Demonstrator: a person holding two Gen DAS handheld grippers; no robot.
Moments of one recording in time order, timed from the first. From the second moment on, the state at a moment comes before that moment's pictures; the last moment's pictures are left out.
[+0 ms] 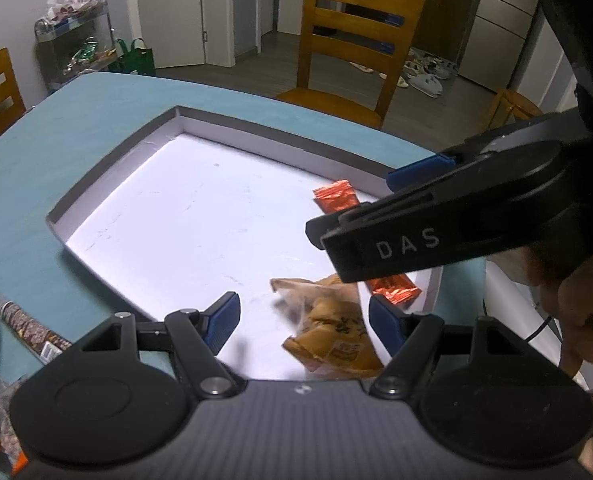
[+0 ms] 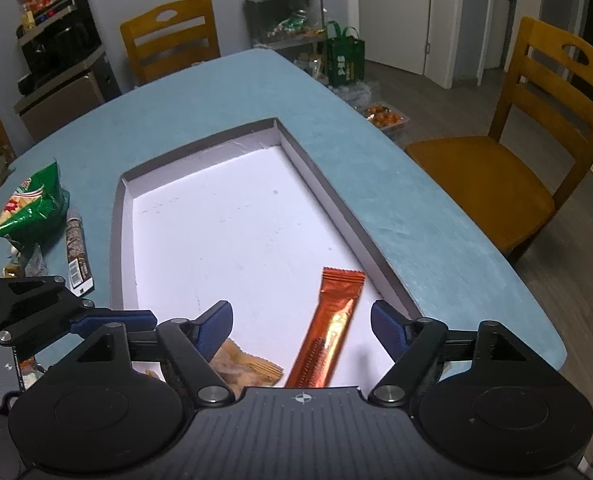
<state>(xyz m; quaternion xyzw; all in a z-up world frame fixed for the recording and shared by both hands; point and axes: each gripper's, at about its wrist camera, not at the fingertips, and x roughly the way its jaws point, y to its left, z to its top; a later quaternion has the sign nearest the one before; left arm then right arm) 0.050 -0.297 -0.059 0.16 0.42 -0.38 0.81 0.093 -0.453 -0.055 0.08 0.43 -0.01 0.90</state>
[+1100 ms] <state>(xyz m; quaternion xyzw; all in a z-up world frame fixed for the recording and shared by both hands) 0.029 -0.181 -0.024 0.09 0.43 -0.24 0.86 0.112 -0.380 -0.038 0.05 0.42 0.08 0.90</state>
